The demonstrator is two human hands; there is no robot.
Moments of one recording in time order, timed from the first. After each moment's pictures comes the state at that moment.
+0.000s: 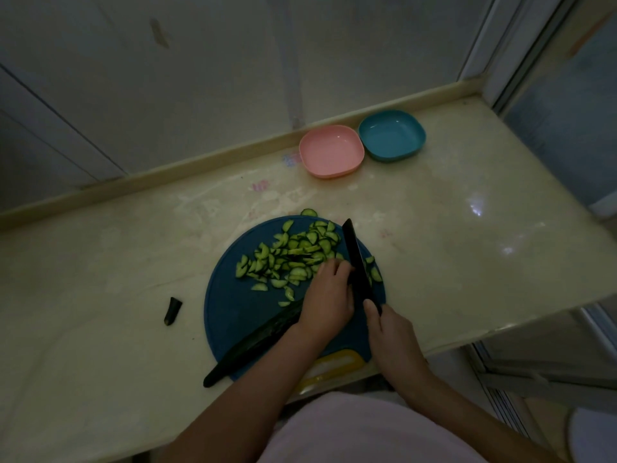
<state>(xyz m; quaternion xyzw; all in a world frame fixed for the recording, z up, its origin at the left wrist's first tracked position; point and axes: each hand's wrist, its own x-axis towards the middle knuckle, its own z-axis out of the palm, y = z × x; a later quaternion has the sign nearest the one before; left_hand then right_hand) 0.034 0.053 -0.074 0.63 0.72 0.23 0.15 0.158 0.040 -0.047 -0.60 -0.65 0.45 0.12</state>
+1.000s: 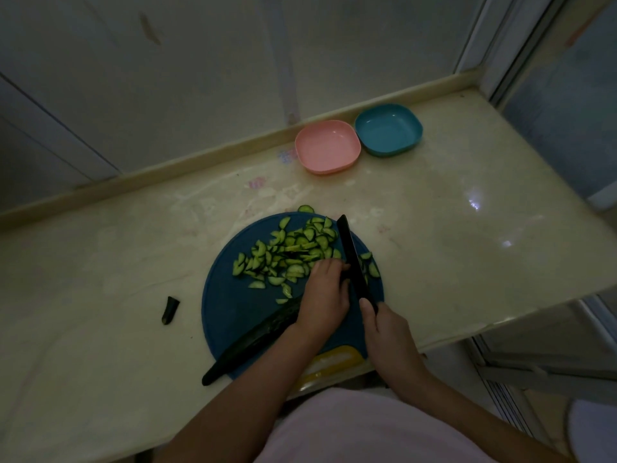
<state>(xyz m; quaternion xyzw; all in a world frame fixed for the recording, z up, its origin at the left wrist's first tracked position) 0.032 0.050 -0.077 0.61 0.73 0.27 0.16 0.156 0.035 -0.054 -0.61 -0.65 0.45 0.12</state>
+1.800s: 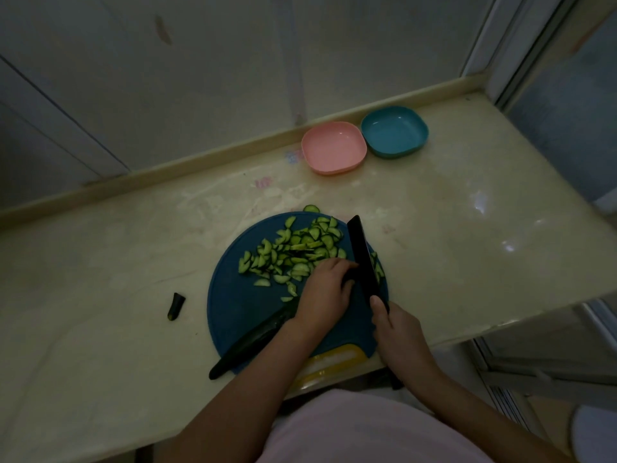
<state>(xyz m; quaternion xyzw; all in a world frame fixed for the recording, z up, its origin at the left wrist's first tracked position) 0.022 0.049 -0.073 0.63 0.70 0.26 0.19 0.164 0.038 -0.054 -0.61 -0.61 0.49 0.15</state>
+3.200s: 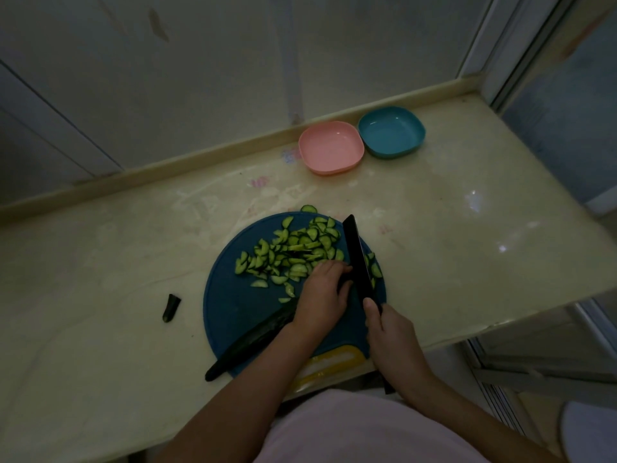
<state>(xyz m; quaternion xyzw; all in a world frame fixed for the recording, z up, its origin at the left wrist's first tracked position) 0.021 0.047 -0.084 0.63 0.71 0.28 0.17 0.156 0.032 -0.044 -0.61 -0.62 0.48 0.14</state>
